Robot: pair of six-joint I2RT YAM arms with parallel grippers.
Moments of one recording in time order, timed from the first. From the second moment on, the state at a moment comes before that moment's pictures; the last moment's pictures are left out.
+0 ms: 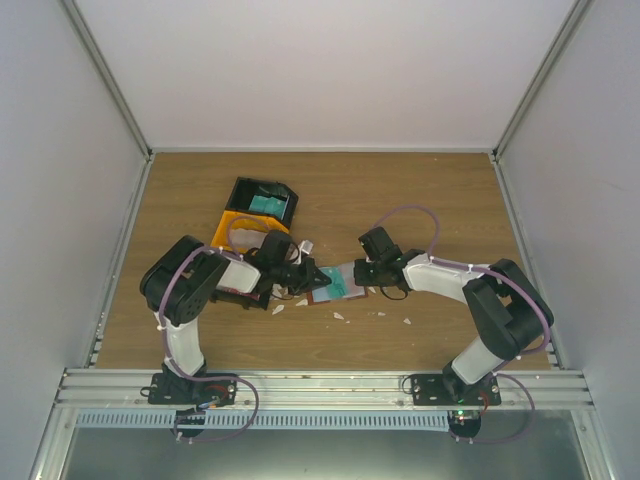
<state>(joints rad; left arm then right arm) -0.56 1.86 0.71 0.40 0.72 -0.98 0.61 1.60 0.78 -0.24 0.01 0.54</state>
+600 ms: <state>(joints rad) -0.58 1.91 0.75 0.41 0.74 -0.98 0.61 1.60 0.76 -0.22 -0.01 0.56</state>
